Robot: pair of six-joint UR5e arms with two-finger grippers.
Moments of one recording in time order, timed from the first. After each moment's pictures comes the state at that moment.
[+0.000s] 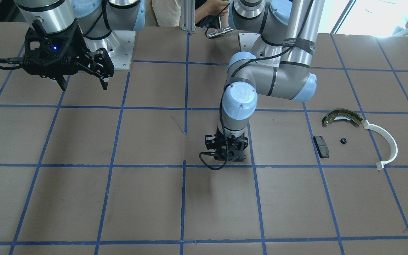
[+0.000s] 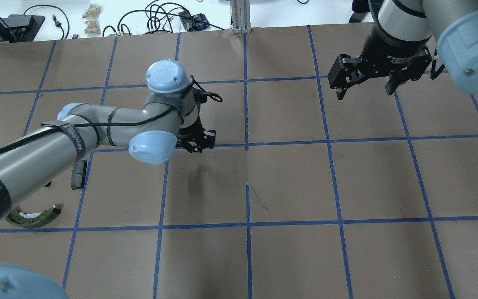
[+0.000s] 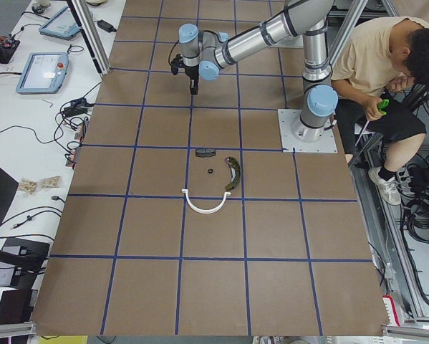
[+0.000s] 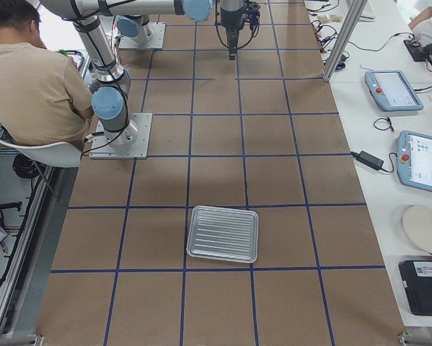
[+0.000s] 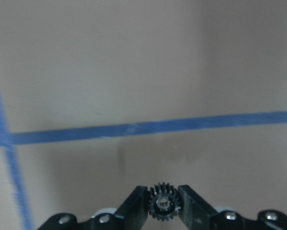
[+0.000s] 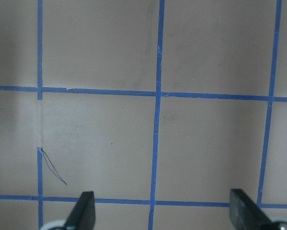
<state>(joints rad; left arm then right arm) -1.58 -1.93 -1.85 -1.01 1.61 0.06 1.60 -1.61 1.60 -1.61 -1.58 -0.02</state>
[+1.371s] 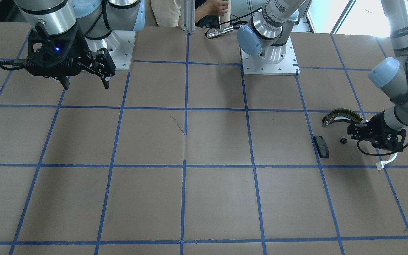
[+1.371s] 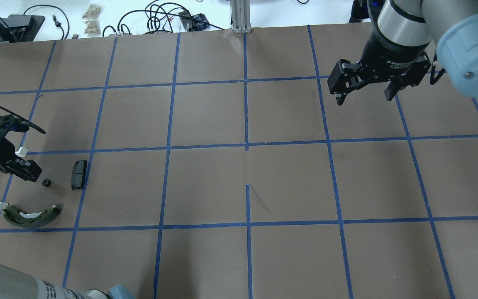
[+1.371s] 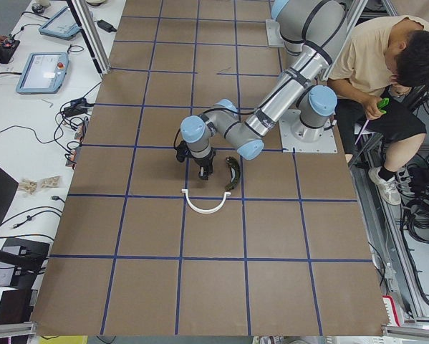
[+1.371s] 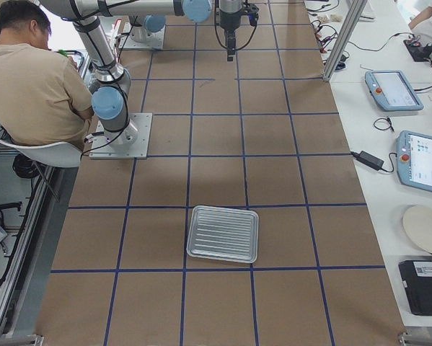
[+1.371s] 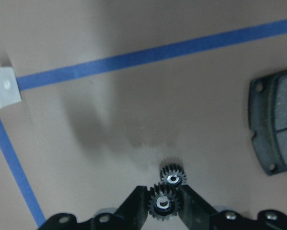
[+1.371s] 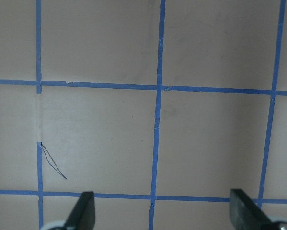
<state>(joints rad) -0.85 -1.93 -1.91 -1.04 1.67 0.92 1.60 -1.61 1.61 -1.60 -1.58 -0.03</state>
